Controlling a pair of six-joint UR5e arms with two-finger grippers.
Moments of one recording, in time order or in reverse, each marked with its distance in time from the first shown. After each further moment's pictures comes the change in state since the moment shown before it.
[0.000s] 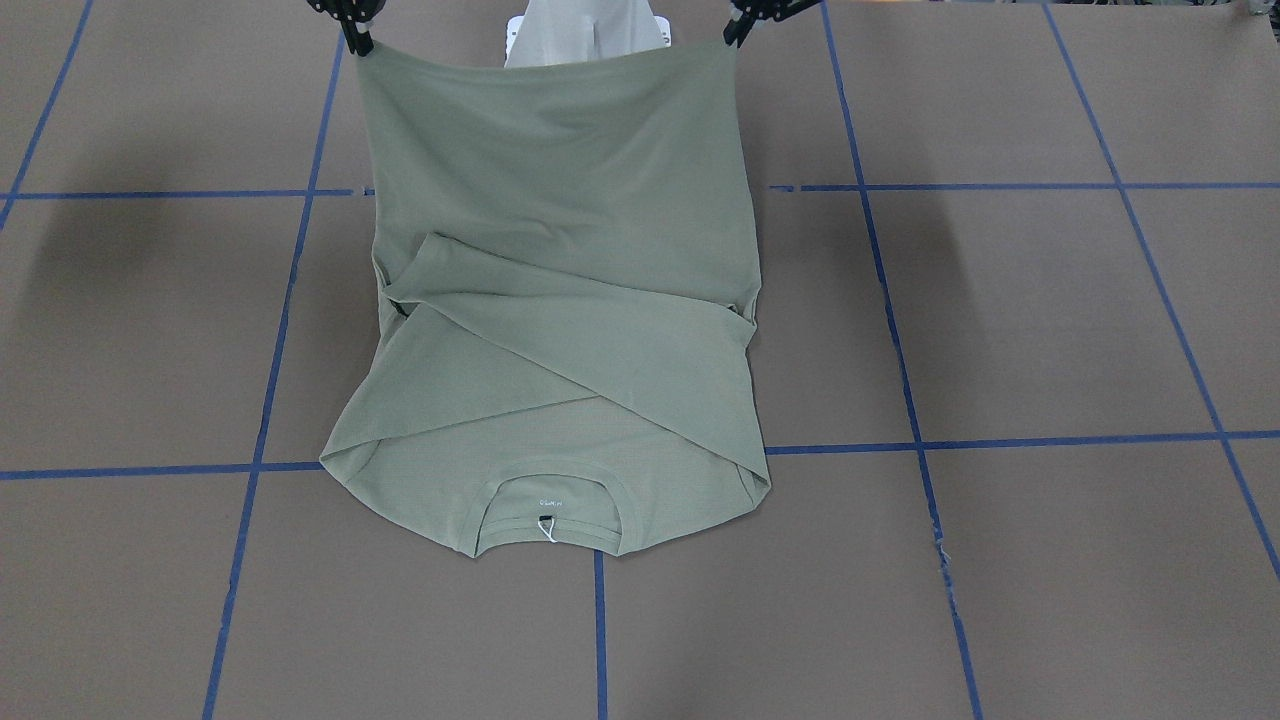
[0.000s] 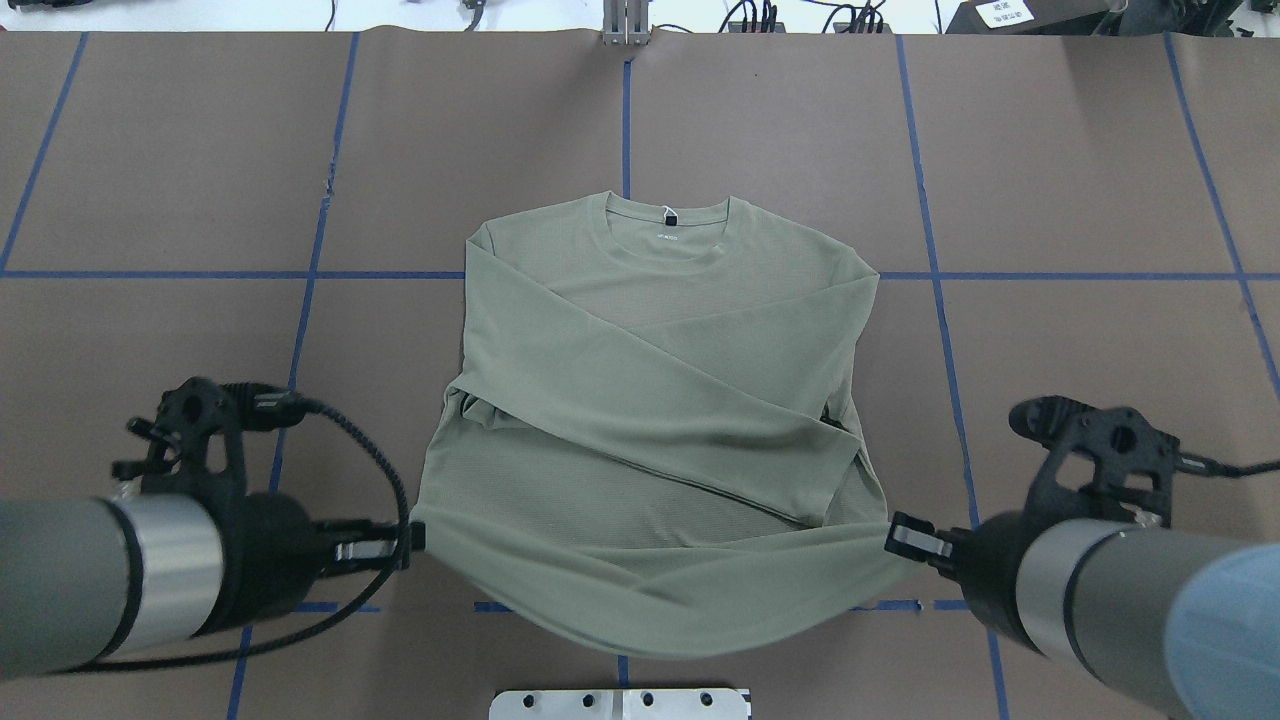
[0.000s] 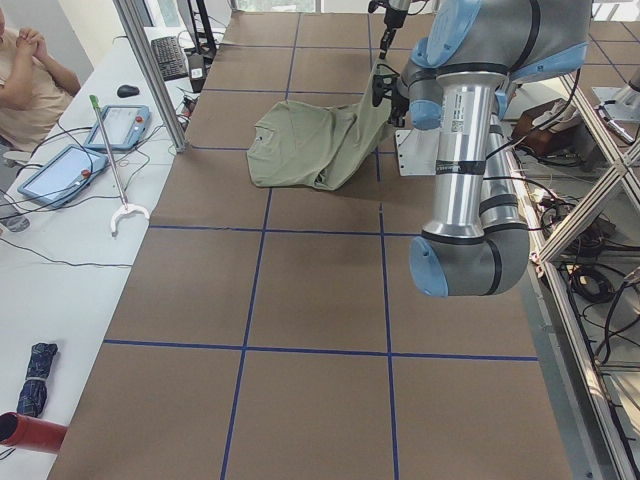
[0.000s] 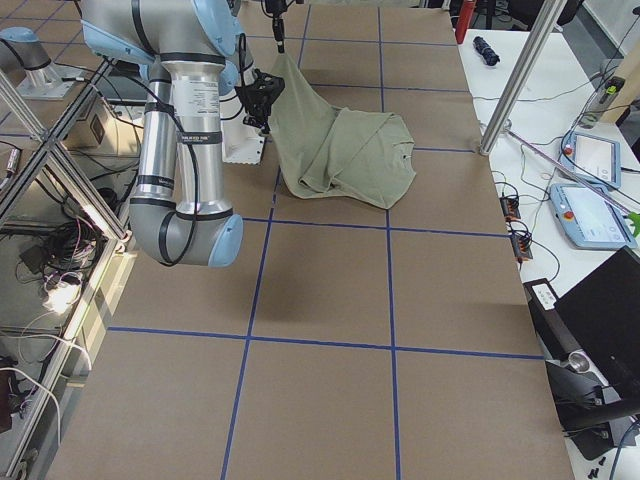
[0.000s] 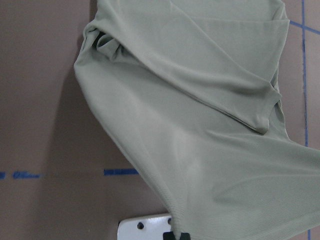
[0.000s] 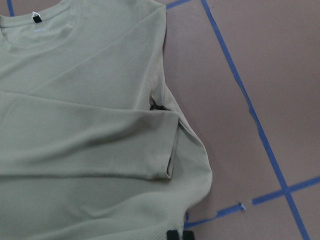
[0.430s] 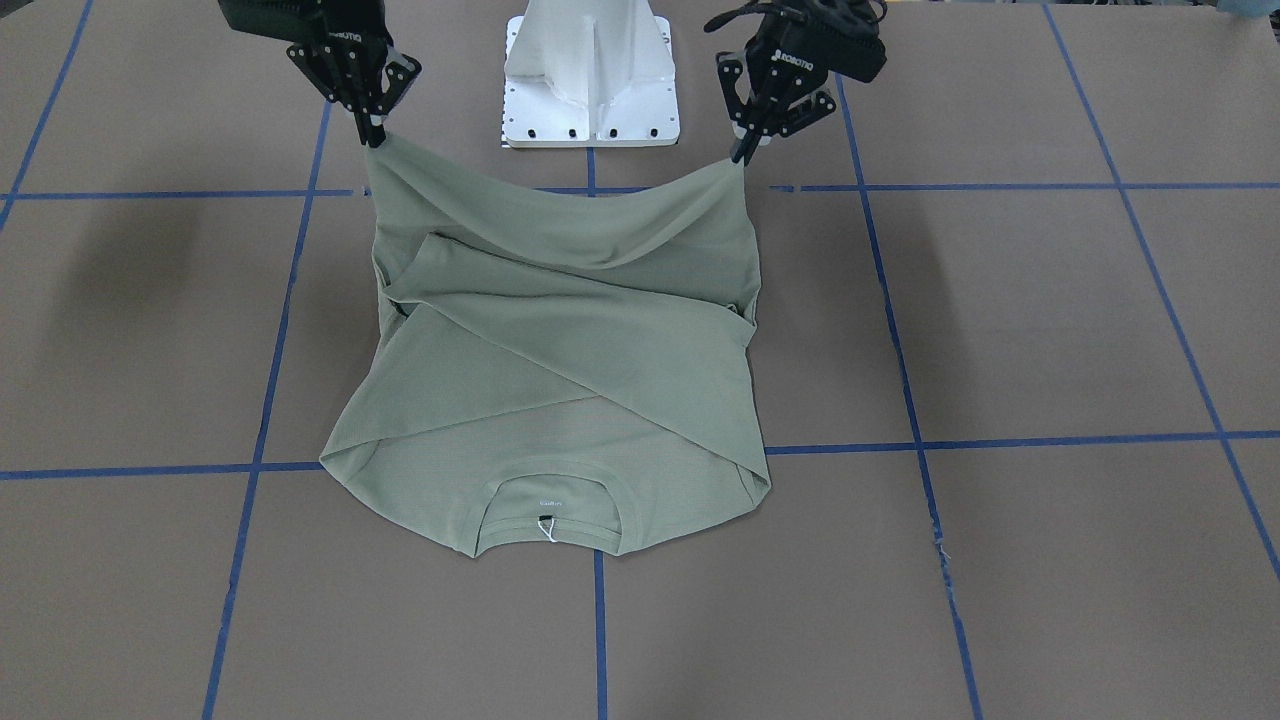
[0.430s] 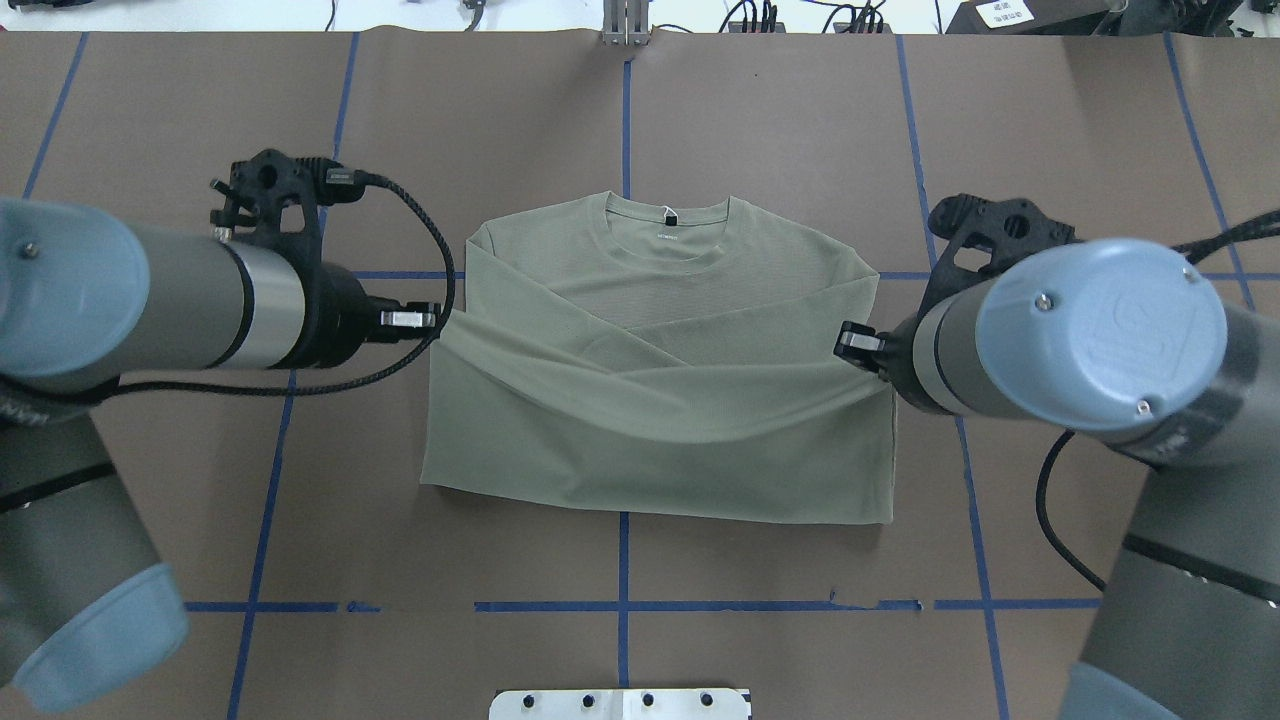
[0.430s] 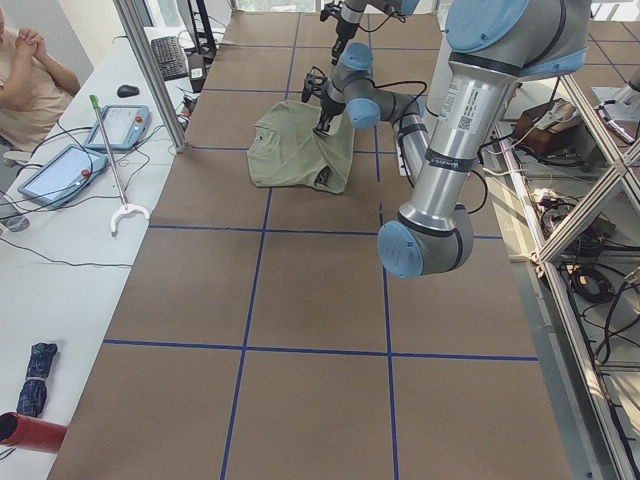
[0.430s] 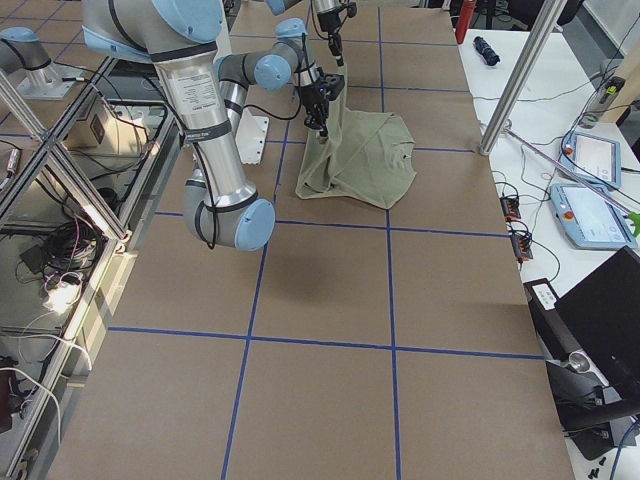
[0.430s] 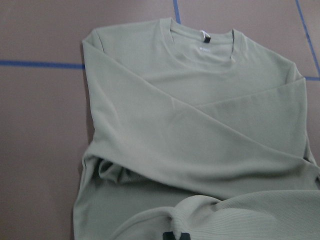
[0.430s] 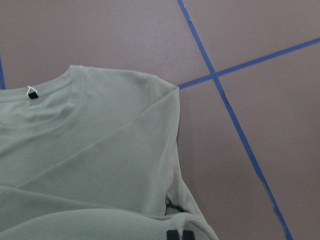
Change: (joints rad) left arm -0.302 -0.189 0.285 -0.003 -0.132 0.215; right arm 0.300 0.166 -0.282 0.026 0.115 -0.218
